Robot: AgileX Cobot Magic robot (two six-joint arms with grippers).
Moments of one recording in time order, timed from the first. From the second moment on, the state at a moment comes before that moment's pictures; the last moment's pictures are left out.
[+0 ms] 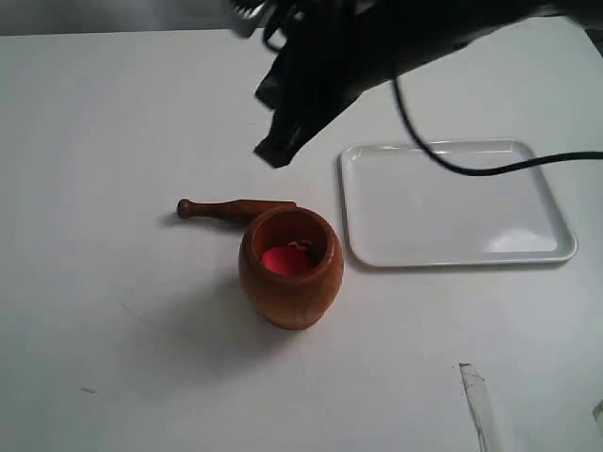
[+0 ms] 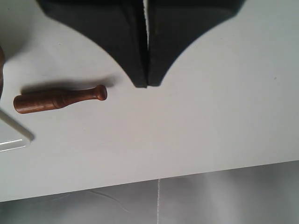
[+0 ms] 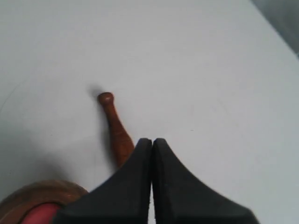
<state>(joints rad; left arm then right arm) 0.02 0.00 0.00 0.07 0.44 0.35 0.85 1.62 -1.22 0.29 0.52 -0.70</state>
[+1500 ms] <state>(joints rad) 0.02 0.00 0.00 0.07 0.44 0.35 0.99 2.31 -1.67 0.09 0.60 -0.70</state>
